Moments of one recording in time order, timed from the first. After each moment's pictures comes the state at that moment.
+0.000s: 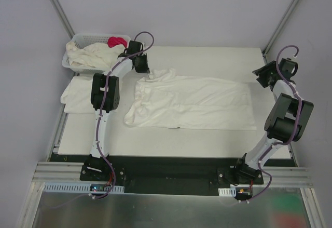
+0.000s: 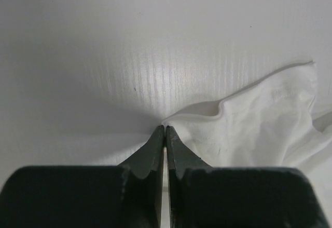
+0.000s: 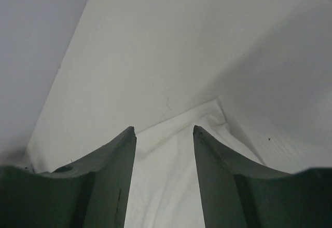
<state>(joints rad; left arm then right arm) -0.22 2.45 2.04 -0.47 0.25 -0.34 -0.38 1.78 1.24 -0.09 -0.27 0.70</state>
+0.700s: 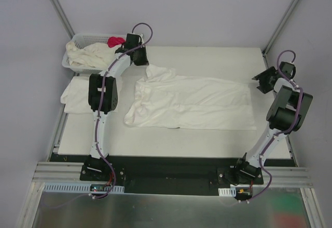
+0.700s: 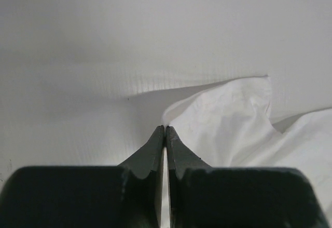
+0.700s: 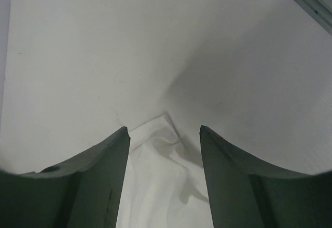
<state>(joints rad) -0.22 2.38 2.09 -0.49 0.22 -0.34 -0.42 2.00 1.39 -0.21 -0.25 0.66</state>
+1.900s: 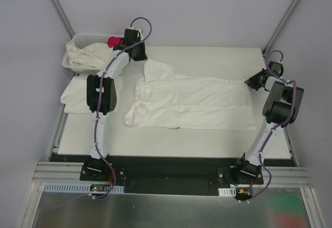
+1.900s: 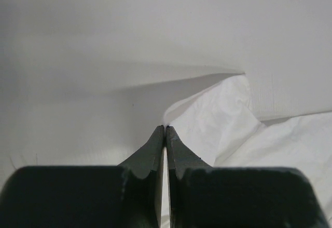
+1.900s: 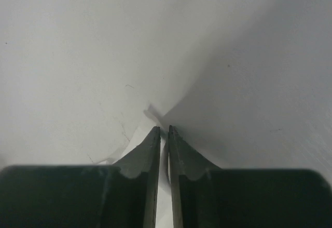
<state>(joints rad) -0.22 2.34 2.13 -0.51 0.19 -0.31 -0.33 2.12 1.42 -0.14 -0.25 0.72</state>
